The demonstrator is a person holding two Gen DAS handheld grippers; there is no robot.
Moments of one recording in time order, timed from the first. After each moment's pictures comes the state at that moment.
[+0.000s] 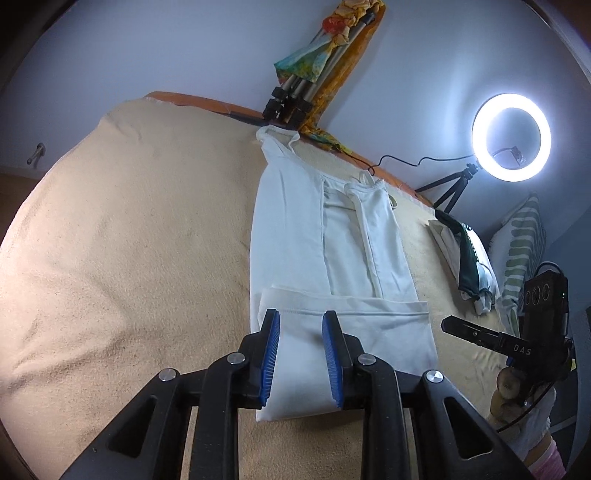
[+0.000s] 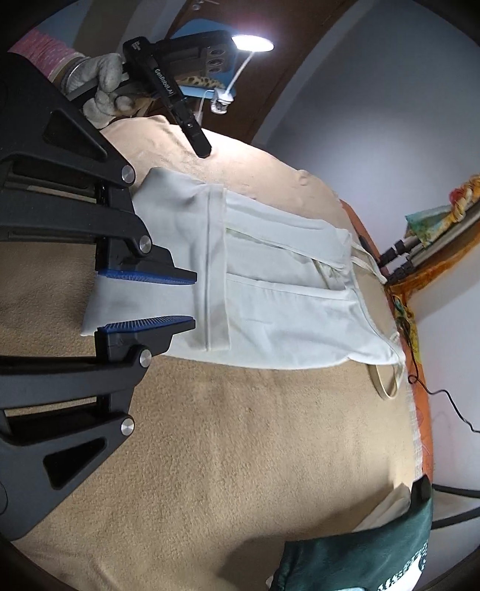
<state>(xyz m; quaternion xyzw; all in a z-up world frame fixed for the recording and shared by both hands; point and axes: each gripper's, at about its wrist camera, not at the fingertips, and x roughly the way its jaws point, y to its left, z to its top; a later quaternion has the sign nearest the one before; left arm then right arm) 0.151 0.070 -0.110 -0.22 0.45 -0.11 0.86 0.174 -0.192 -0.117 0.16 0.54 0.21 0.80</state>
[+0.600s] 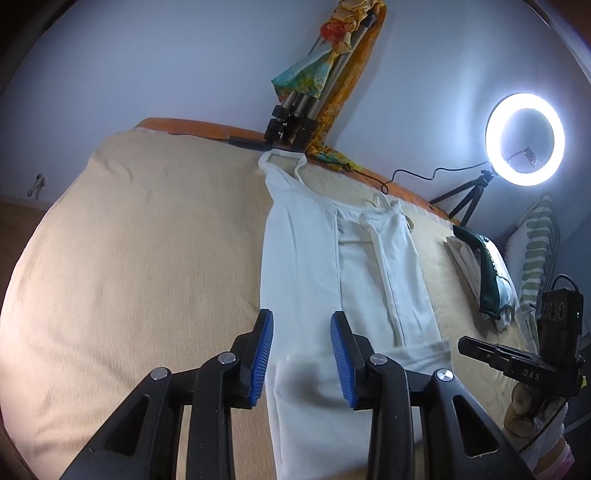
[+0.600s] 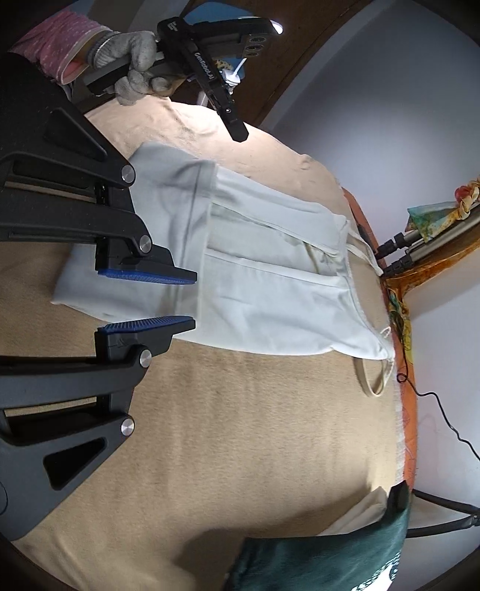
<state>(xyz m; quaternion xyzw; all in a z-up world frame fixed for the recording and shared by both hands) 0.206 0.076 -0.103 -0.19 0.44 -0.09 0.87 0.202 -0.196 -0.117 0.12 0.54 0.20 0.81</state>
